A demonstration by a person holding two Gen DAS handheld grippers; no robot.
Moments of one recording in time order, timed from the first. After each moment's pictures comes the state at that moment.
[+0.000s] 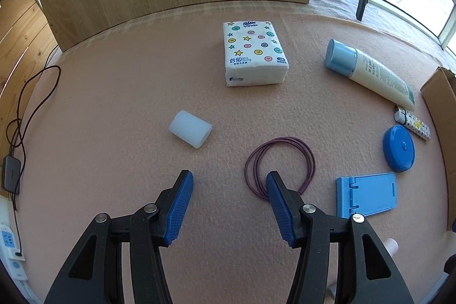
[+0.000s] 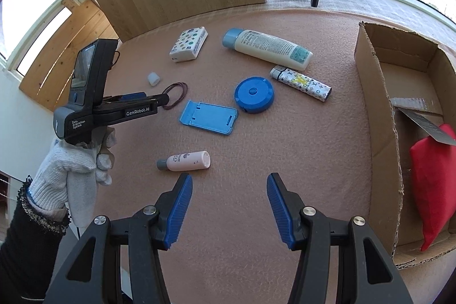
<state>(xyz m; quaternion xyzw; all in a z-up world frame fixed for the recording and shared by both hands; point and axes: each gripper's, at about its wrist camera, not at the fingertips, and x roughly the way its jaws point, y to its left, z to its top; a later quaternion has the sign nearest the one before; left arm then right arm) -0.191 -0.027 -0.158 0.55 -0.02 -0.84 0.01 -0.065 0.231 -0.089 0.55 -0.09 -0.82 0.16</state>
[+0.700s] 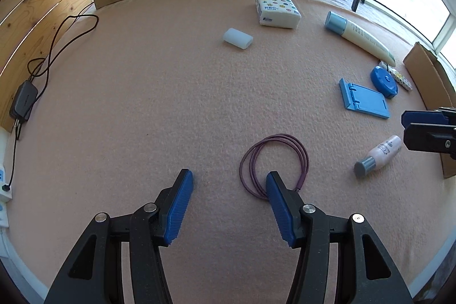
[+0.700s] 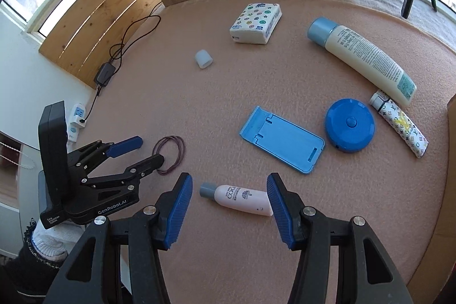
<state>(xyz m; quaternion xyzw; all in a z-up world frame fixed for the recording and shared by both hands) -0.064 -0.070 -0.157 0.54 0.02 -0.84 0.02 -0.122 0.156 -0.116 0.58 -0.05 -0.76 0.29</state>
